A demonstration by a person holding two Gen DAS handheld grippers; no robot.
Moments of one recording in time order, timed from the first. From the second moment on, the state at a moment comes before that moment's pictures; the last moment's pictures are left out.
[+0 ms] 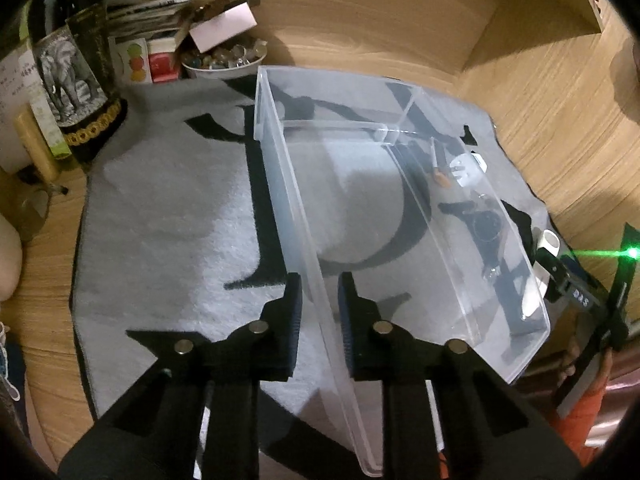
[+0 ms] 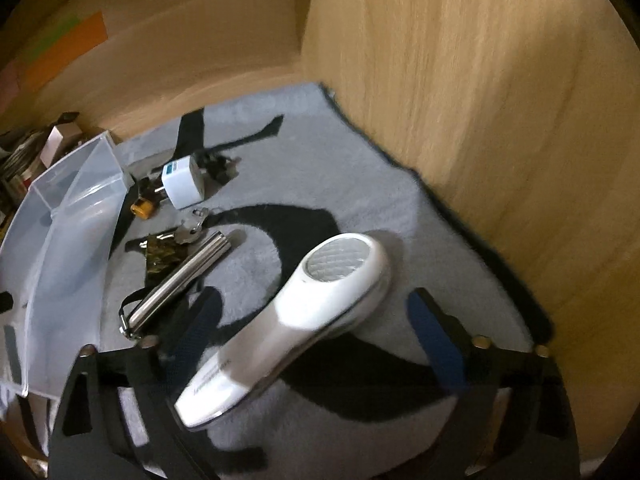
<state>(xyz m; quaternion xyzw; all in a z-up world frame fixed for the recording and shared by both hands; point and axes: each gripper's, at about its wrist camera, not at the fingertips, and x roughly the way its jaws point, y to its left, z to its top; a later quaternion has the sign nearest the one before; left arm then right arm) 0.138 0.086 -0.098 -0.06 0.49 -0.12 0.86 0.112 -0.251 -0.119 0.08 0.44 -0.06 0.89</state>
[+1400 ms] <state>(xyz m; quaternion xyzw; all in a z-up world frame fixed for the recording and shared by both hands) 0.131 0.076 -0.093 -0.01 0.48 -0.07 0.87 0.124 -0.140 0.027 -0.02 0.21 0.08 0.97</state>
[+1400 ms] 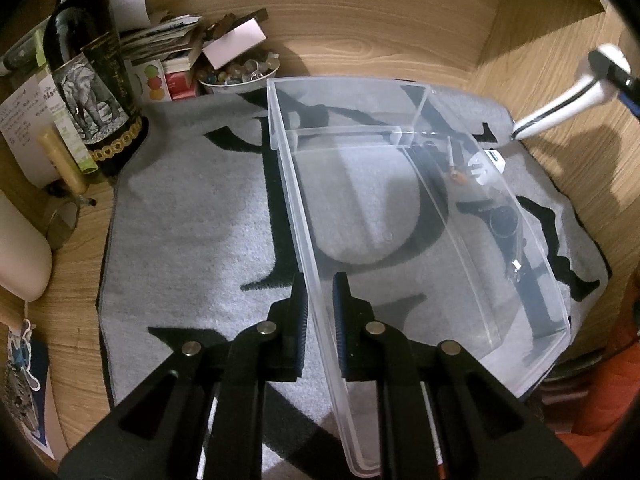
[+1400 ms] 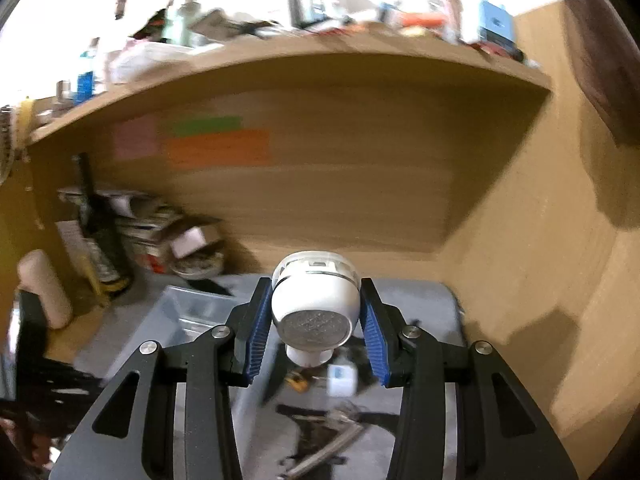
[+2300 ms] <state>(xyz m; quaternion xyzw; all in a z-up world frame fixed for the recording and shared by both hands) 0.135 0.076 -0.097 -0.01 0.48 -0.07 0.87 0.164 -0.062 -0.061 -0.15 0.34 0.21 0.90</state>
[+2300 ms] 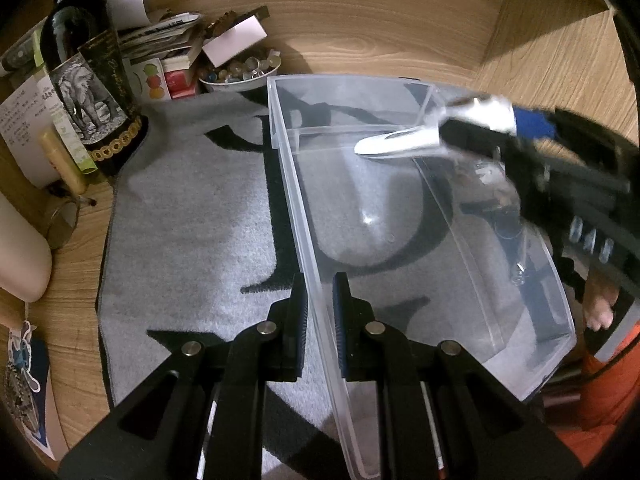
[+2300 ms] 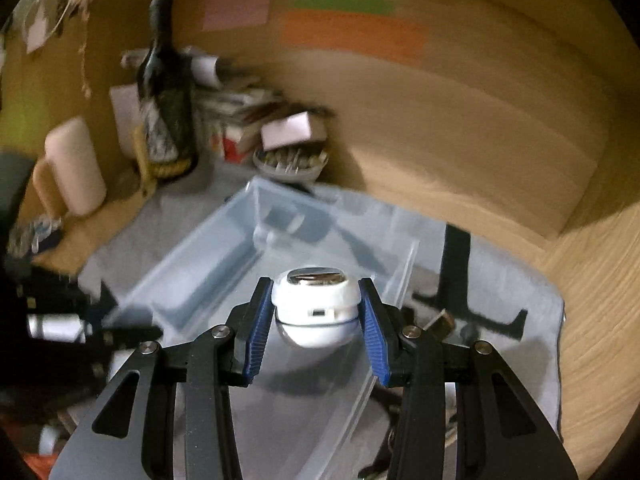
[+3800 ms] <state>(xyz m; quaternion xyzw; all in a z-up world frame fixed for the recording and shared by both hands) 0.137 0.071 -0.102 -0.01 0.50 -0.06 0.87 0.147 -0.201 -0.097 -0.02 0.43 0.05 0.90</state>
